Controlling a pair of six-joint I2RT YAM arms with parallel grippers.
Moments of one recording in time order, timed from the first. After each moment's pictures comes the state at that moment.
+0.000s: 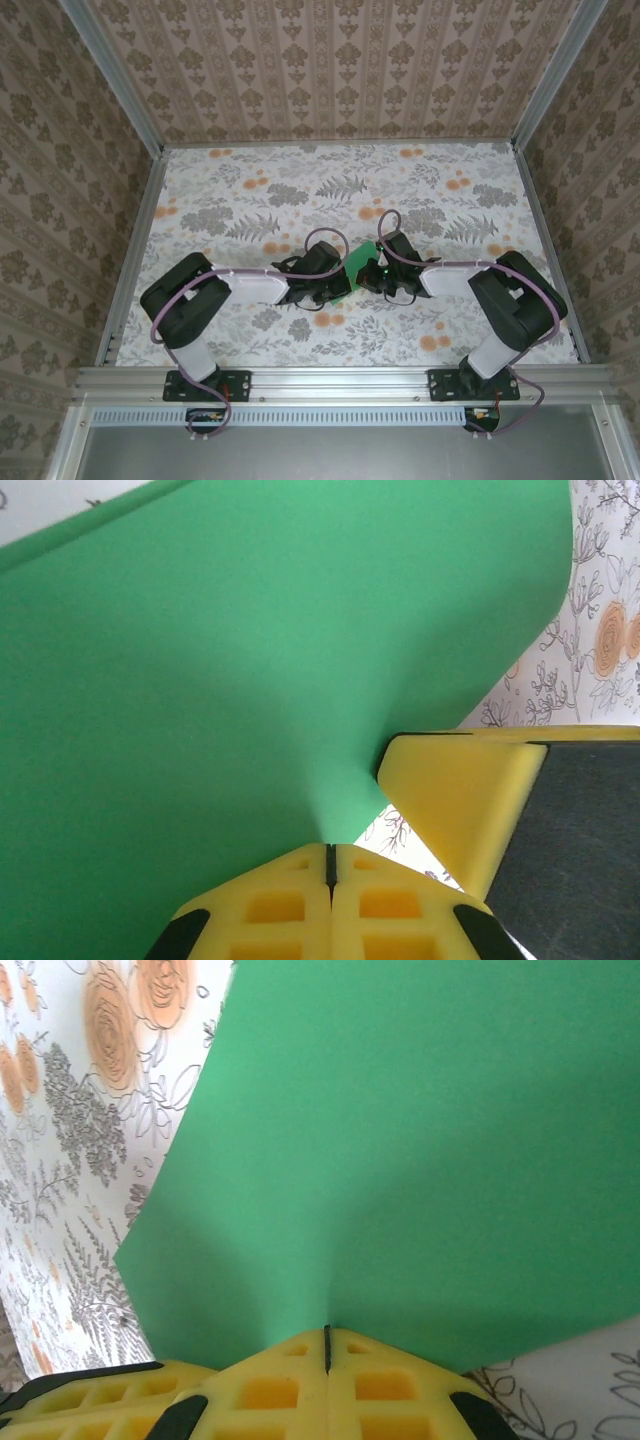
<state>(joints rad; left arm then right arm) -0.95 1.71 0.79 0.04 0.18 -1.10 0.53 1.63 0.63 0.08 -0.35 0.94</state>
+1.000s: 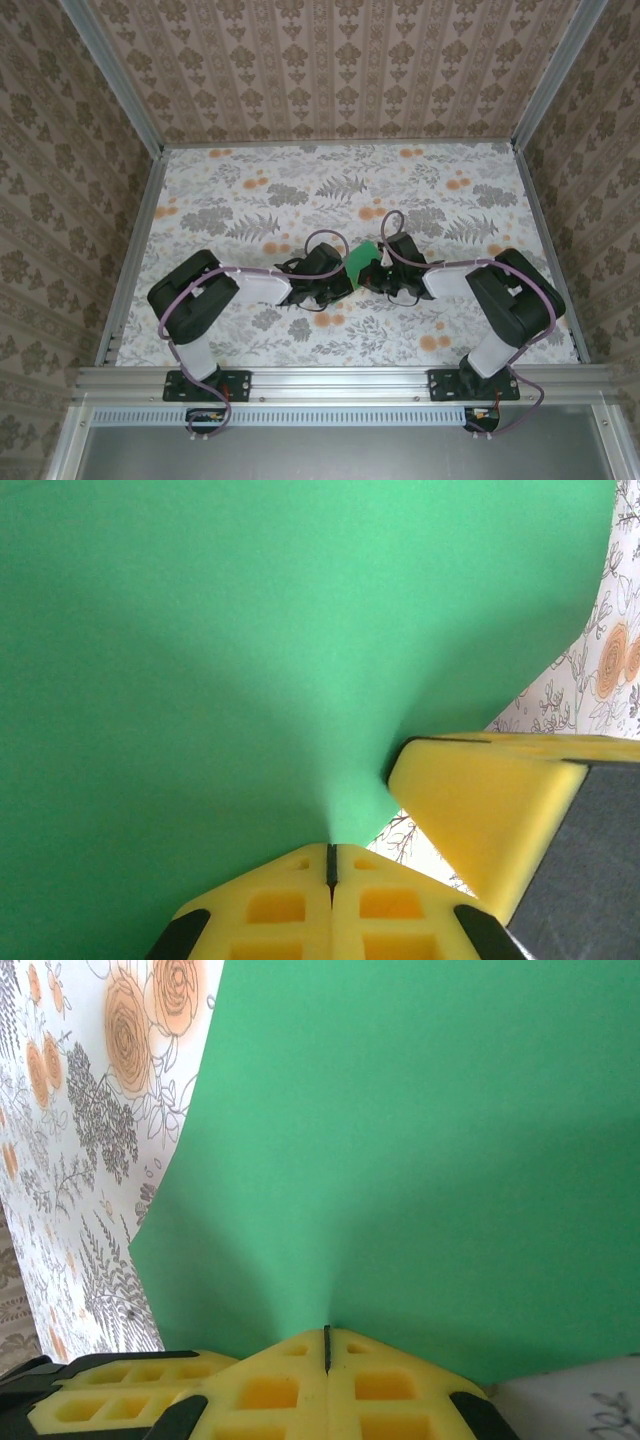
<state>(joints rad) -0.95 1.76 0.79 0.10 0.20 -1.18 0.48 1.64 0.58 0.19 -0.41 0.89</state>
